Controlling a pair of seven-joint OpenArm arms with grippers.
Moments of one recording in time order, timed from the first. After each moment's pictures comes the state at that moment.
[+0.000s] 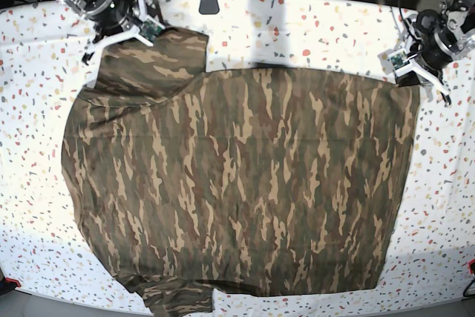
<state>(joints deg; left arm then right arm) 19.5 -41.8 11.2 87.6 25.9 -21.9 0.7 -35.9 34.8 -8.7 120.0 -11.5 23.8 -38.8</state>
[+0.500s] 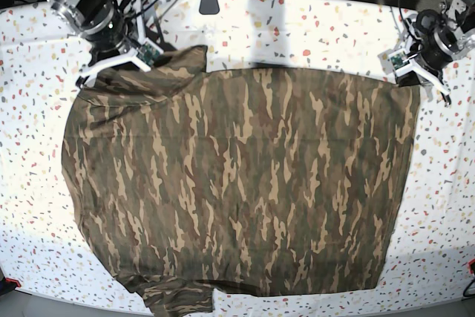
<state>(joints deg) 19.5 -41.8 11.2 87.6 25.9 -21.9 0.8 -29.1 34.6 -8.9 120.2 -13.0 20.6 -38.9</state>
